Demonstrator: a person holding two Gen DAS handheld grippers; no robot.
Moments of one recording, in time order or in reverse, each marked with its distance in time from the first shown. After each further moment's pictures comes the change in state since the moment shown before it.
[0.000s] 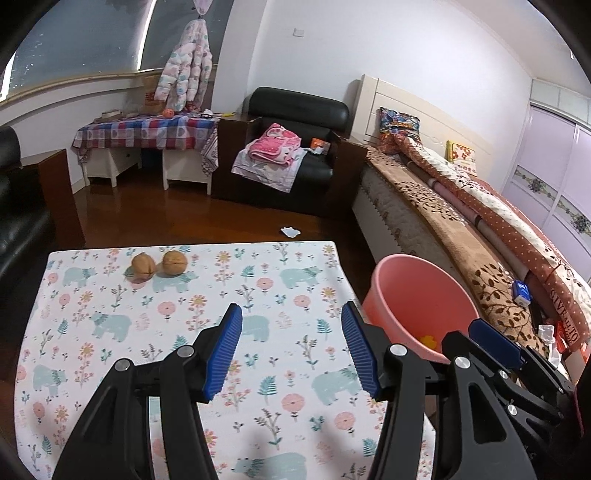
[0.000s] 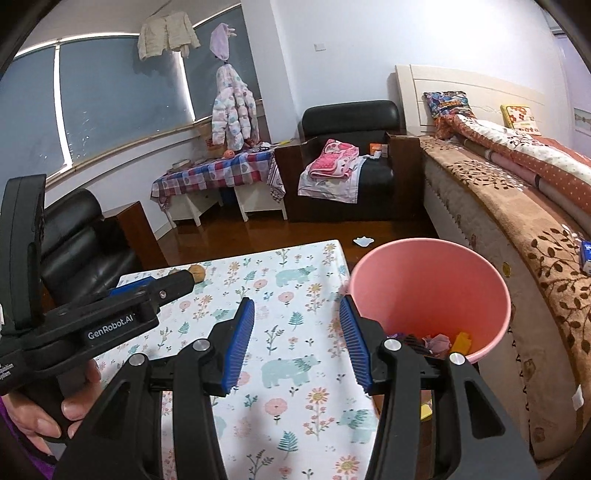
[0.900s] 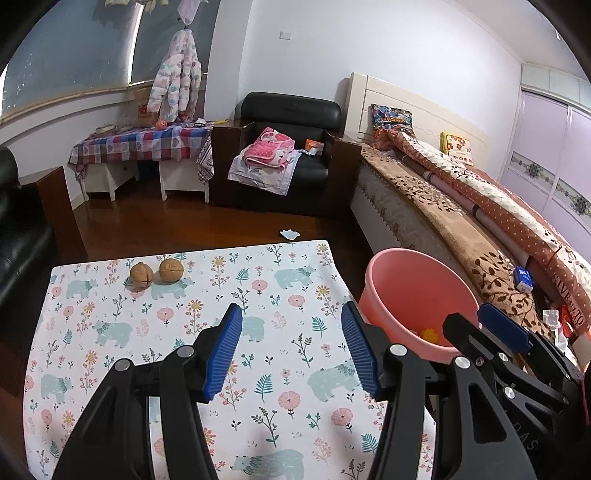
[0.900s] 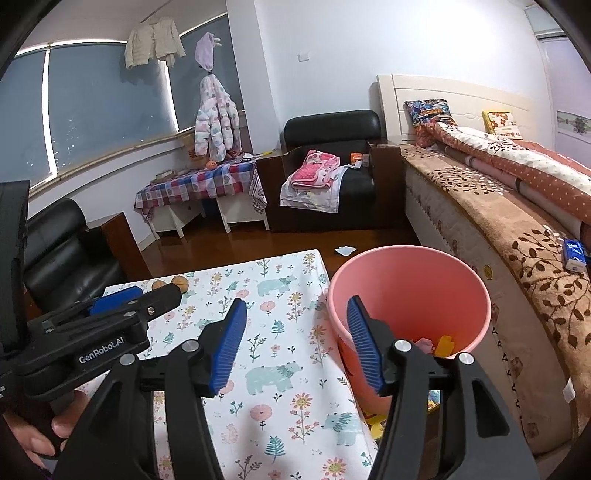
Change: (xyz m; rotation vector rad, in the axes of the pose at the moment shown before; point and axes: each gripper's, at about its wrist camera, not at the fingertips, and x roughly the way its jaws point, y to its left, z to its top) left arm -0.005 -0.019 -0.002 0.066 -0.011 0.010; right arm -0.010 -0.007 -0.003 0.025 -0.047 -0.078
